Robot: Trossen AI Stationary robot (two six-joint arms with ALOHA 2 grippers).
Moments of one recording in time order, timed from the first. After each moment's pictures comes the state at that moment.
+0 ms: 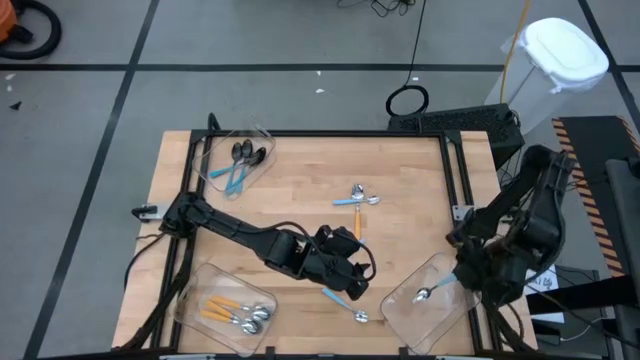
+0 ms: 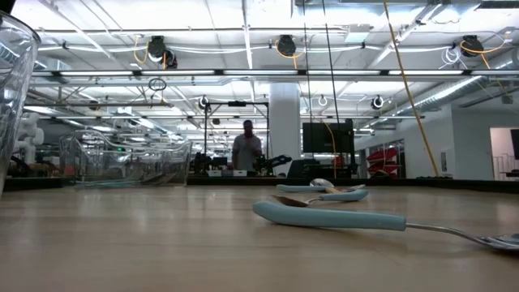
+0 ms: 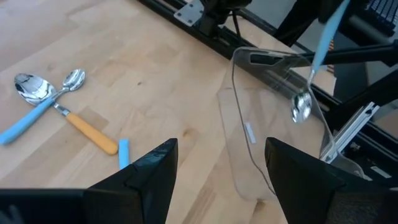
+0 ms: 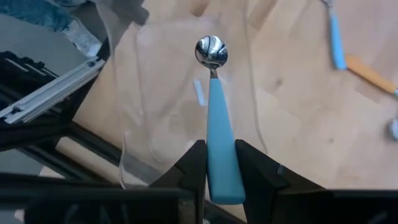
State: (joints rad) left arm -0.38 2.07 2.04 -0.71 -0.49 -0.82; right arm 1.00 1.13 1.30 -1.42 0.14 0.44
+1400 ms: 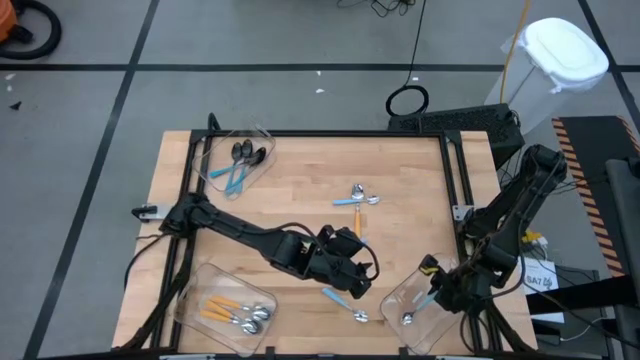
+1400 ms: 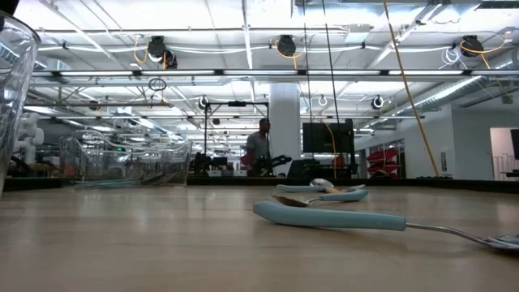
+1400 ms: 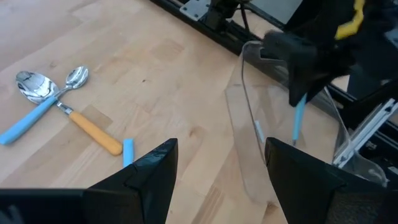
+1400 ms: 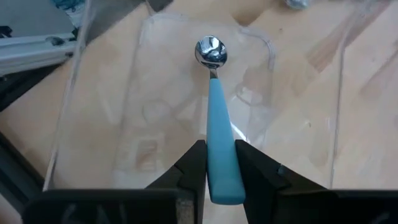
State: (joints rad) left arm -0.37 2.09 2.04 -0.71 -0.49 -0.81; right arm 0.99 1.13 0.75 -0.73 0.13 0.13
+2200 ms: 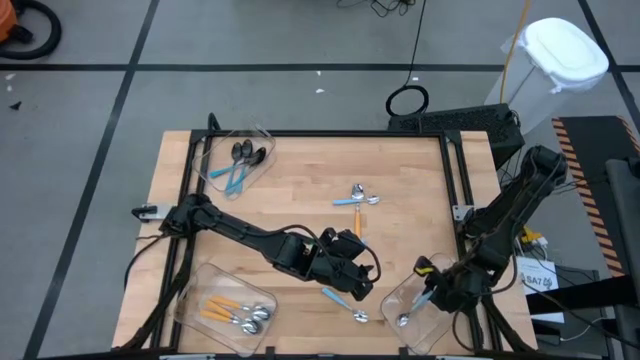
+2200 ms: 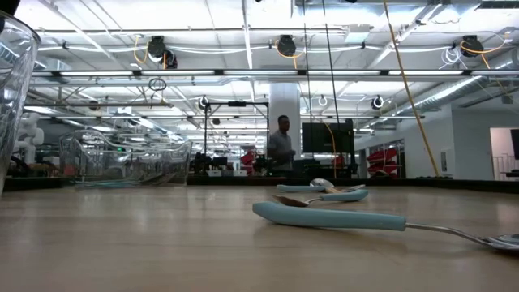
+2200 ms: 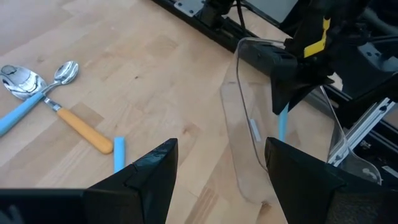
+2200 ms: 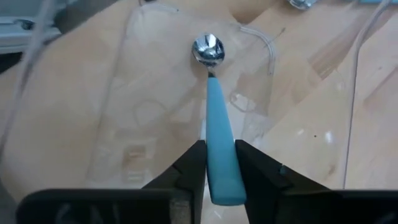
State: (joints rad) left arm -0.37 2.11 2.04 -0.68 -0.48 -0.82; right arm 0.96 1.14 0.66 -0.59 0.13 0.04
